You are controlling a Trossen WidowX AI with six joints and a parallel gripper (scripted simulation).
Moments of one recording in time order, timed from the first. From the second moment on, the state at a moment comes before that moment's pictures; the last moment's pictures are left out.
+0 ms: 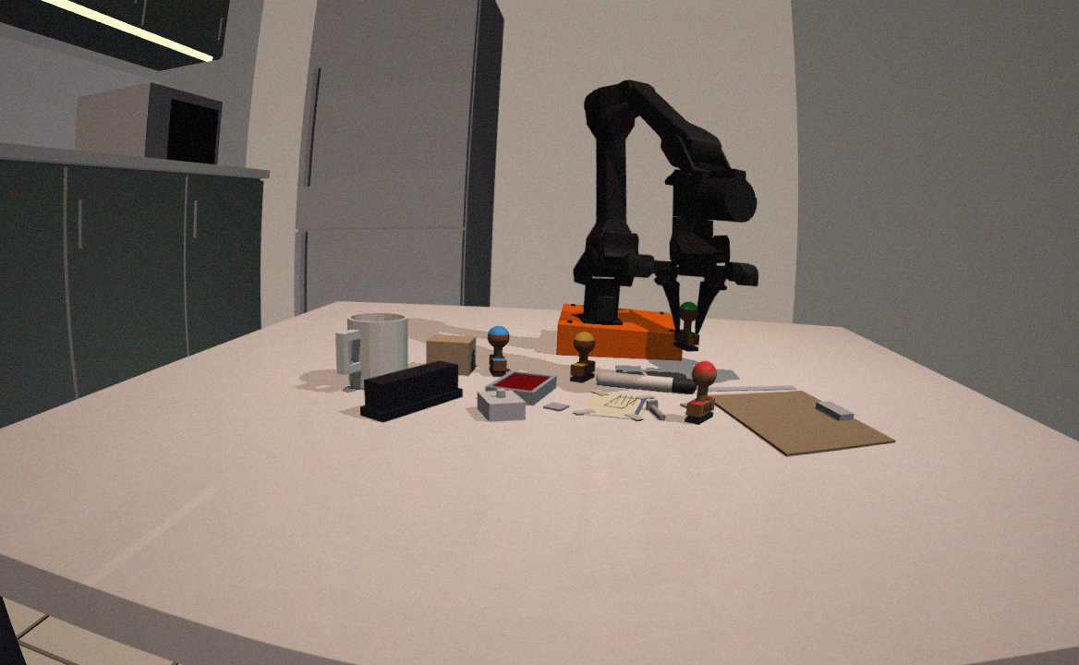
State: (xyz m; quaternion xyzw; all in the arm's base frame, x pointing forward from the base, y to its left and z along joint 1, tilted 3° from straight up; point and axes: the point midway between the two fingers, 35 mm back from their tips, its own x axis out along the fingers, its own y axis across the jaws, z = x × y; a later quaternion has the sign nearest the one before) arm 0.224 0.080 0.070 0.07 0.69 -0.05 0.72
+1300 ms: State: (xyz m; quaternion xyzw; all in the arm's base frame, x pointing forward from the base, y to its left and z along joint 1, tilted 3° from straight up) arm 0.223 0.076 0.088 0.07 0.69 -0.05 0.72
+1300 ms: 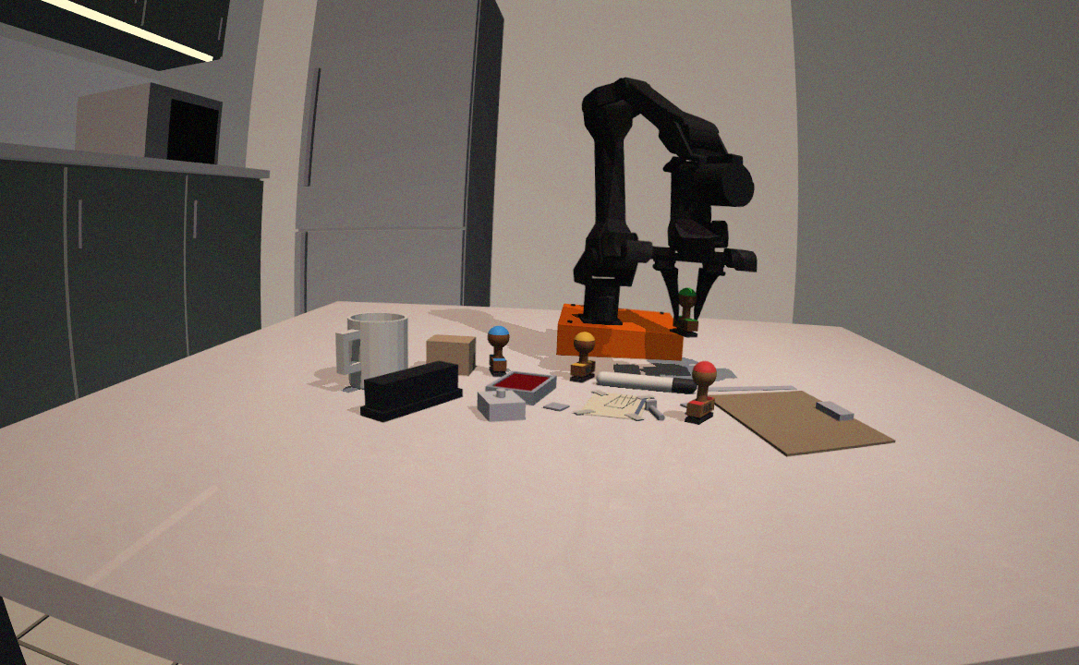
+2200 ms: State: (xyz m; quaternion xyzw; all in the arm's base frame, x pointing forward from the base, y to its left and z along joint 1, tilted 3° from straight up) arm 0.276 -0.029 0.093 0.07 0.68 -0.05 0.73
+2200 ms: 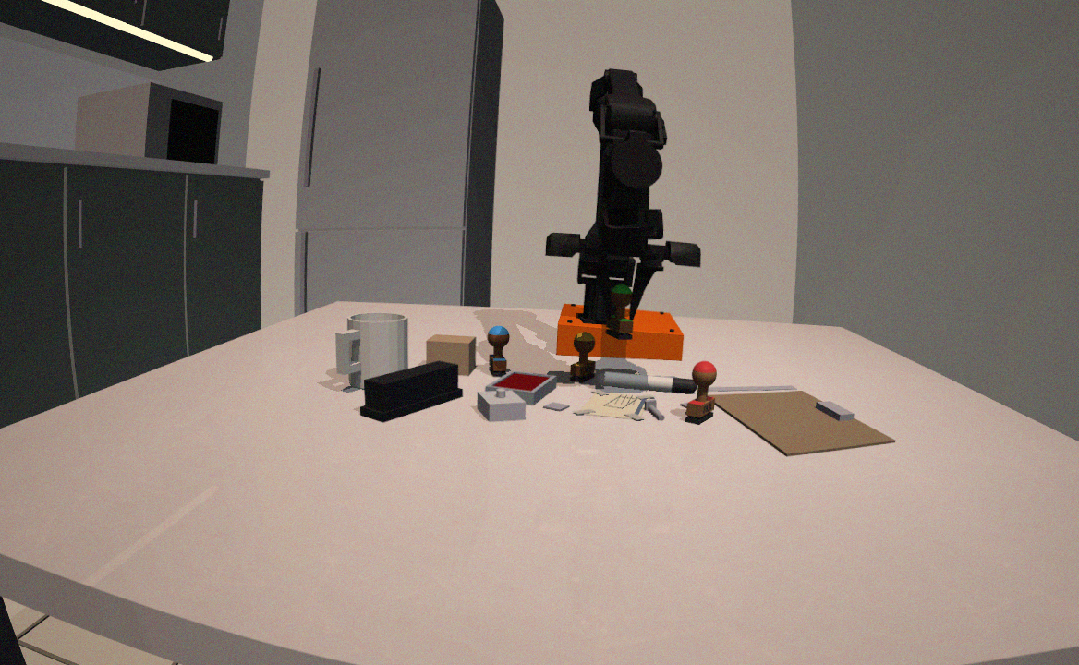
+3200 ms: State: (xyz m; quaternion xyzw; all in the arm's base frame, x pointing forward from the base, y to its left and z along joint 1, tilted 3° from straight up) arm 0.278 -0.147 0.089 0.06 0.68 -0.06 0.73
